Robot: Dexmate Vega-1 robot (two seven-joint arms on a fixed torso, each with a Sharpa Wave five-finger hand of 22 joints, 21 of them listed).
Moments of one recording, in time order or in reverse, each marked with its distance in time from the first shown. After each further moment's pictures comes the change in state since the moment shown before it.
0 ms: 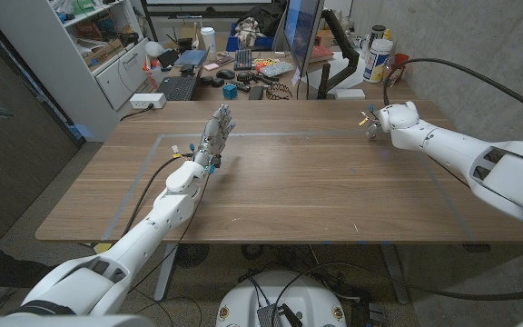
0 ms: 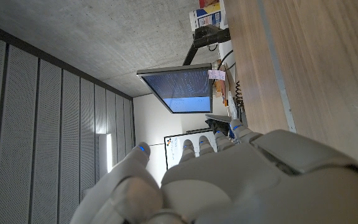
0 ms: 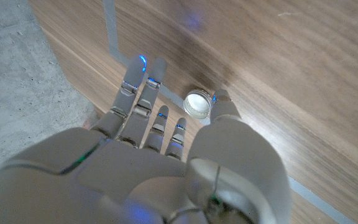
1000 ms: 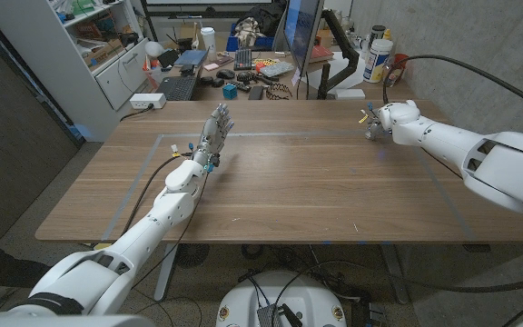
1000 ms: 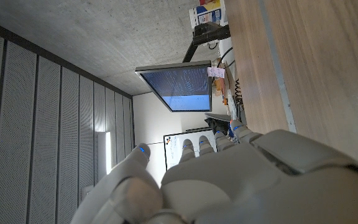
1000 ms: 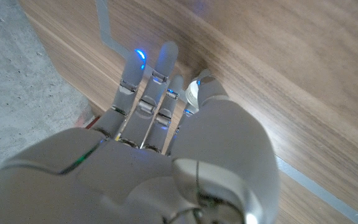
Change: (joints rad) left arm -0.034 -0.018 -0.005 0.073 -0.012 -0.021 -0.038; left_hand -0.011 0.000 -0.008 0.008 0.004 0.007 -0.004 0.000 0.000 0.000 0.000 0.000 0.000 0.000 0.000 0.000 0.000 -0.006 -0.006 0.000 0.000; right arm 0.033 0.016 -0.035 0.077 0.078 0.072 -0.102; right_hand 0.319 -0.024 -0.028 0.005 -0.004 0.356 0.002 0.165 0.092 0.500 -0.008 0.237 0.152 0.283 -0.083 0.186 0.213 0.164 -0.016 0.173 -0.038
